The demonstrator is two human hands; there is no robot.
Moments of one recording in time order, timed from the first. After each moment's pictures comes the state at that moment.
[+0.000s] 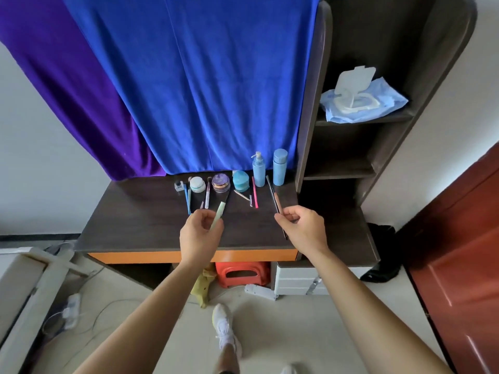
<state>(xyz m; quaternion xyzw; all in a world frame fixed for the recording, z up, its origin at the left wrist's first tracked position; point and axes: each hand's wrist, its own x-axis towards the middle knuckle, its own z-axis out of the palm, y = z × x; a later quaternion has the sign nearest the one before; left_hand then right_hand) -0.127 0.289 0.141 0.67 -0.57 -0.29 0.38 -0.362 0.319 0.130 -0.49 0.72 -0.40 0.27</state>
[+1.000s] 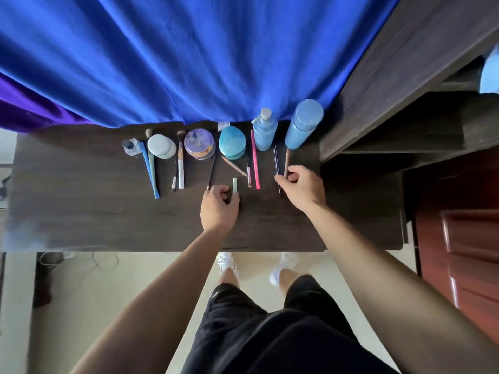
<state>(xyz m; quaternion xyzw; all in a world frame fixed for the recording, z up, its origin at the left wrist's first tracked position) -0.196 0.104 -0.043 0.78 -0.50 -0.36 0.12 -0.400 0.099 -0.038 -0.39 0.81 -0.18 0.40</state>
